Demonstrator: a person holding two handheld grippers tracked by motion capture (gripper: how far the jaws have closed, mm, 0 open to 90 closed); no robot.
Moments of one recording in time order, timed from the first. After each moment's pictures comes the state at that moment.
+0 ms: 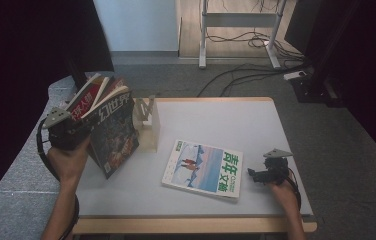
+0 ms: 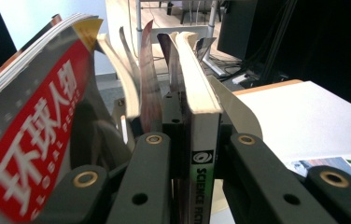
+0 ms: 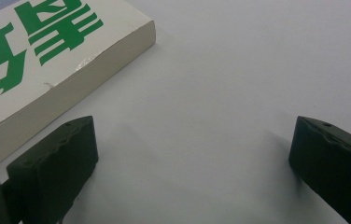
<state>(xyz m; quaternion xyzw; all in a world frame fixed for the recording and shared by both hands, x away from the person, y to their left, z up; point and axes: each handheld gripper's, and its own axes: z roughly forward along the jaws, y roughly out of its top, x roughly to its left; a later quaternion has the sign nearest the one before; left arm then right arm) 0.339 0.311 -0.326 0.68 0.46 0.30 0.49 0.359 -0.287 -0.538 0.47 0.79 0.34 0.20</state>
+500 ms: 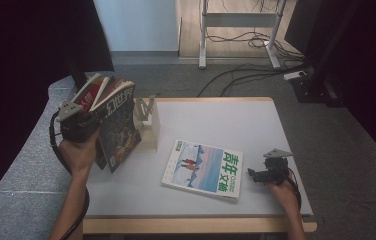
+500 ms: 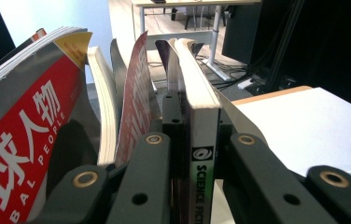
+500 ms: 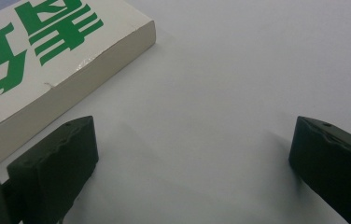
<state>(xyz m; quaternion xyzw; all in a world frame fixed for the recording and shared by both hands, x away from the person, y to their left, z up) 0.359 0.294 -0.329 0.67 0.46 0.32 0.49 0.359 -0.287 -0.538 0.47 0.79 0.34 0.20</state>
